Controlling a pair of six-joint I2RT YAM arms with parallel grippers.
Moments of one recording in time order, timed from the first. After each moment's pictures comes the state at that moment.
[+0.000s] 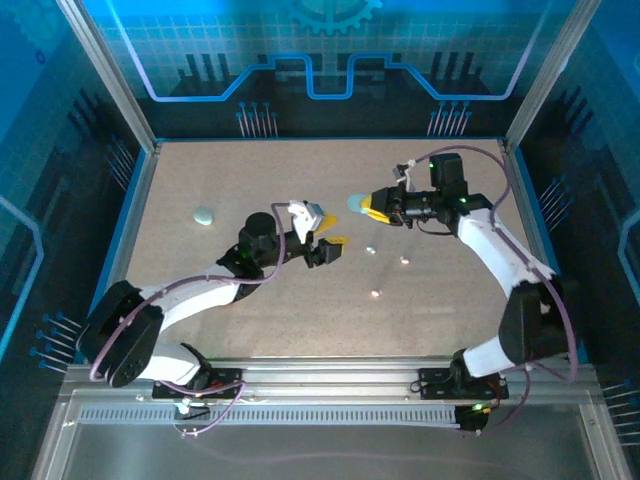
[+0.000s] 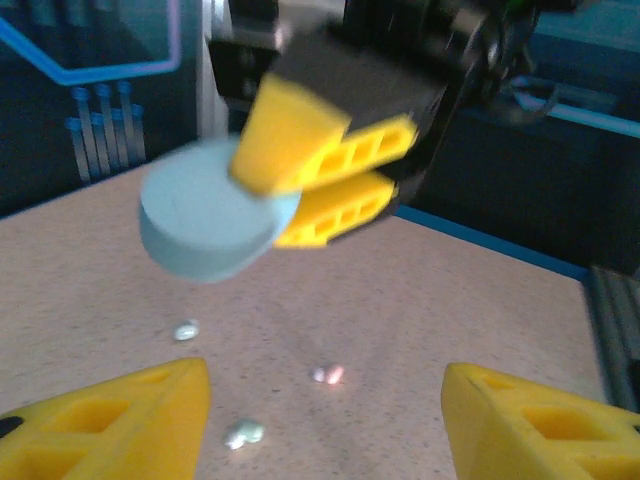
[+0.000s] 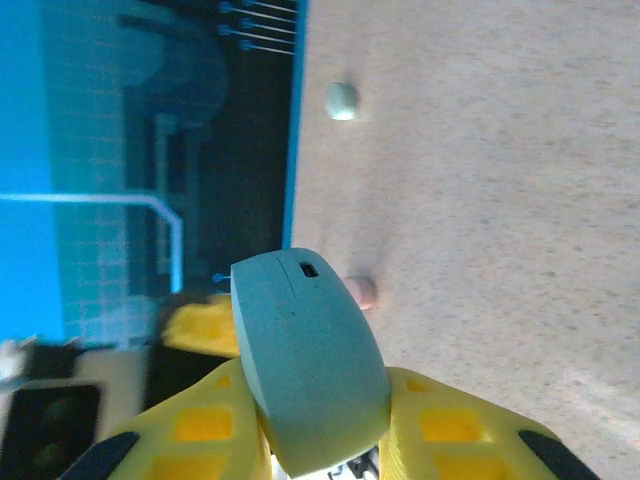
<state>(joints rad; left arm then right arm) -0.60 1.37 0.66 0.61 0.44 -0.10 0.20 1.52 1.16 -0.40 -0.95 0.72</state>
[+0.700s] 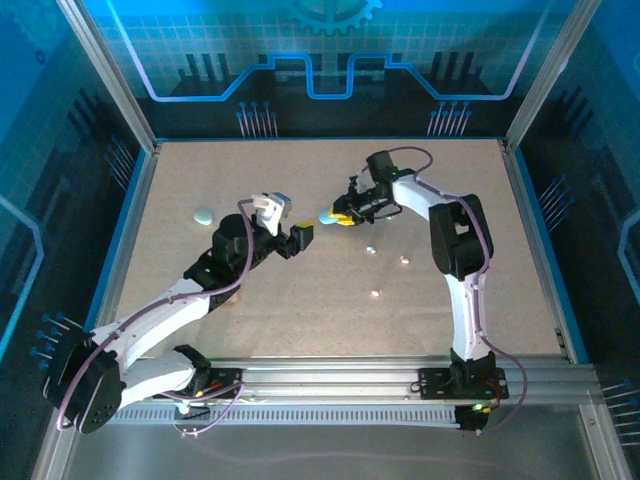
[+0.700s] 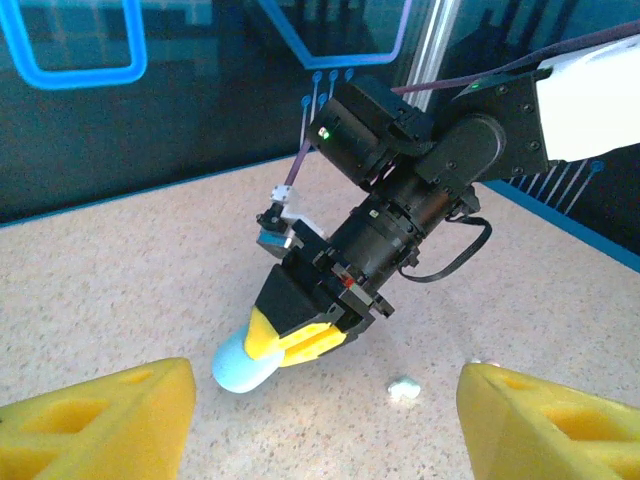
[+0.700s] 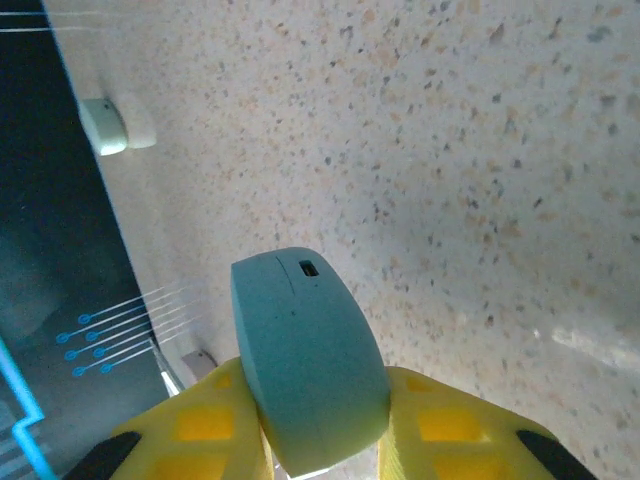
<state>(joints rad) -0.54 1.11 0.65 0.26 0.09 -0.14 0.33 2.26 1.71 -0.60 -0.78 0.61</state>
